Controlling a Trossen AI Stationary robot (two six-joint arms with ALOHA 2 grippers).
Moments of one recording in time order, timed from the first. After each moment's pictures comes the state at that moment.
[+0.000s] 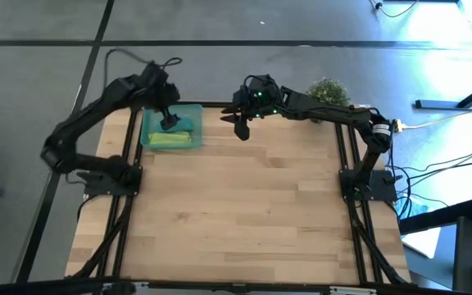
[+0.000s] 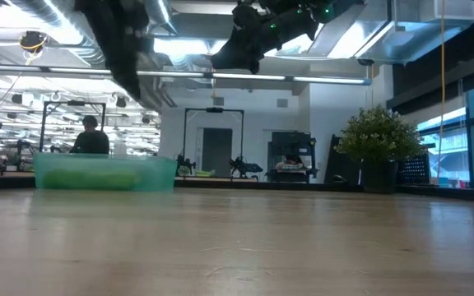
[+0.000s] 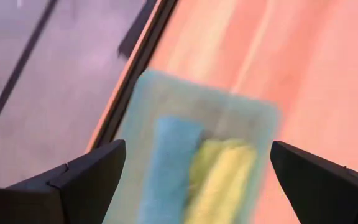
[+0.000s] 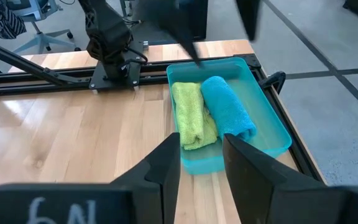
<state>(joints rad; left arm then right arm) 0.90 1.24 1.18 -0.98 0.11 0.47 -0.38 1.80 1.56 -0.21 -0.29 -0.11</state>
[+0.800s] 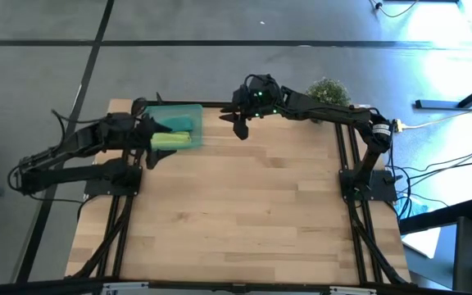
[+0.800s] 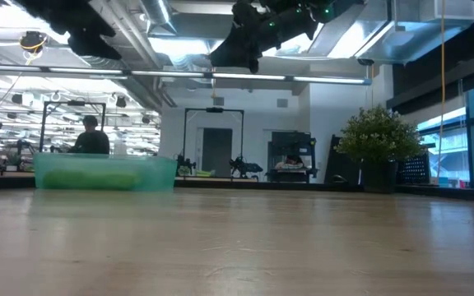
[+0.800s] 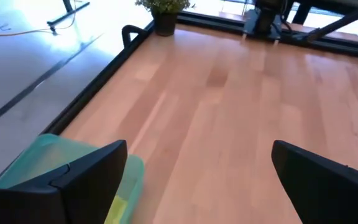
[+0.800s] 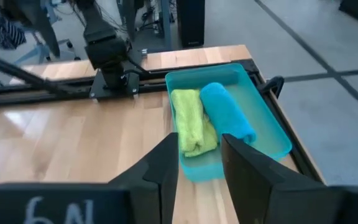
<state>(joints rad) 0.39 0.52 0.73 -0.68 0.07 -0.03 -0.38 1.80 1.56 -0.19 -0.29 -0.07</state>
